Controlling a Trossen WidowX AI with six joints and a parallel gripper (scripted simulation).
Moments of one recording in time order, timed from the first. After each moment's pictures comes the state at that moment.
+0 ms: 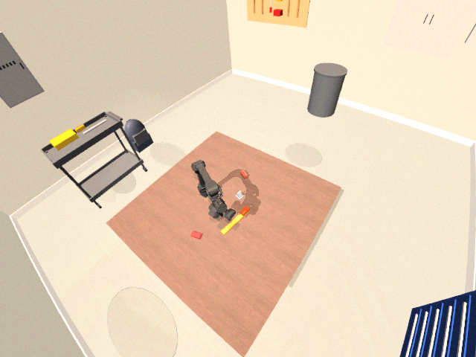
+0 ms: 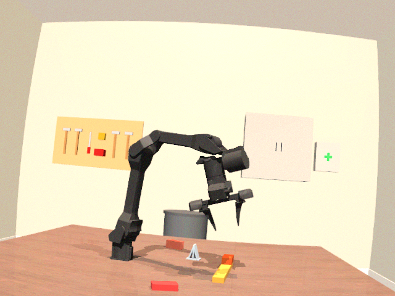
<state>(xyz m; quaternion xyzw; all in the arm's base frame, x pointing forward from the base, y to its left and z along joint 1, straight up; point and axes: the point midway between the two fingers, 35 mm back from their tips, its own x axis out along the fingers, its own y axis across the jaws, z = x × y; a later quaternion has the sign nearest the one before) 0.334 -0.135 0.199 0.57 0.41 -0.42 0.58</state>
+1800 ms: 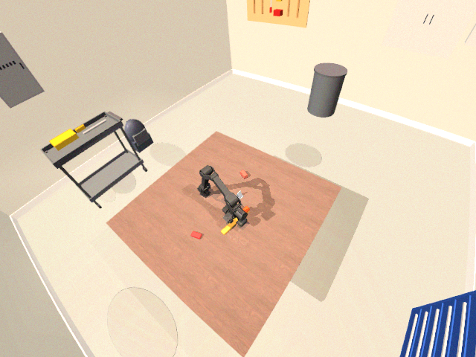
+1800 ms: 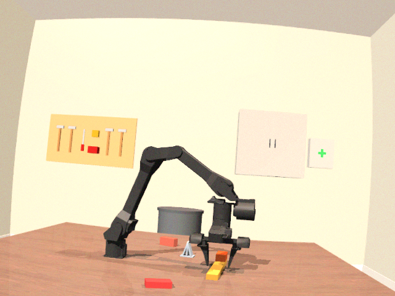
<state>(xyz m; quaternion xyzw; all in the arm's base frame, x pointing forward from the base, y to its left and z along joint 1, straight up) 0.352 -0.061 0.058 0.54 0.46 -0.52 0.48</state>
